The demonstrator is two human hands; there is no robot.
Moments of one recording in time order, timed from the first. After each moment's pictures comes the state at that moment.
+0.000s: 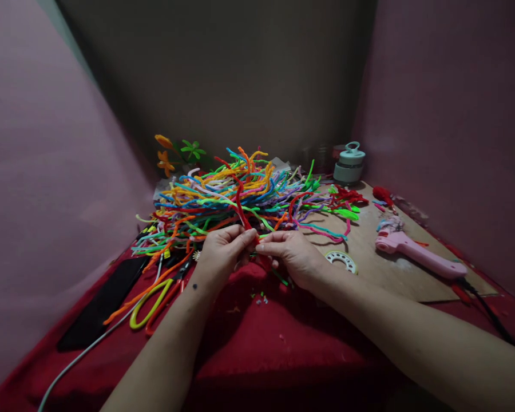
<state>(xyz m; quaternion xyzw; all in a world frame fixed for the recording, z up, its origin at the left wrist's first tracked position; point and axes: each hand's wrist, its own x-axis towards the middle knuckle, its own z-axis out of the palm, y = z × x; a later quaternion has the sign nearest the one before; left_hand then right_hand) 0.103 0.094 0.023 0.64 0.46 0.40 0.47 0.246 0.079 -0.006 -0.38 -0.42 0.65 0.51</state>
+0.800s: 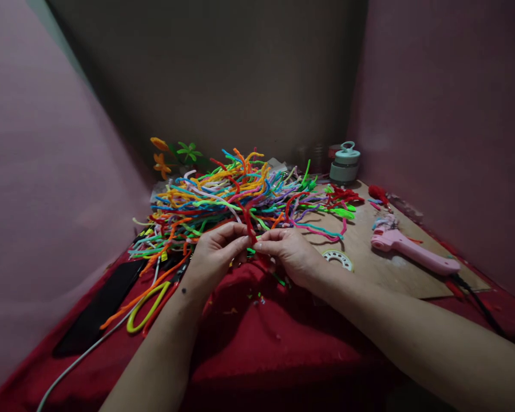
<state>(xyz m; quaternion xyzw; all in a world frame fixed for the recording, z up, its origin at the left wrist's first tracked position) 0.095 0.094 0.025 0.68 0.40 0.40 0.47 0.246 0.080 -0.004 -0.35 -0.41 0.66 0.52</state>
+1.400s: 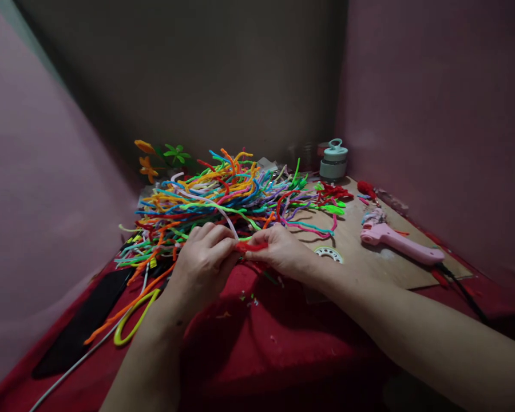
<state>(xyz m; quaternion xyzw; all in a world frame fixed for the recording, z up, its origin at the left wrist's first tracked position) 0.088 0.090 0.040 0.92 0.27 0.25 -0.16 0.255 0.079 0.011 -0.42 -0.62 0.50 0.44</state>
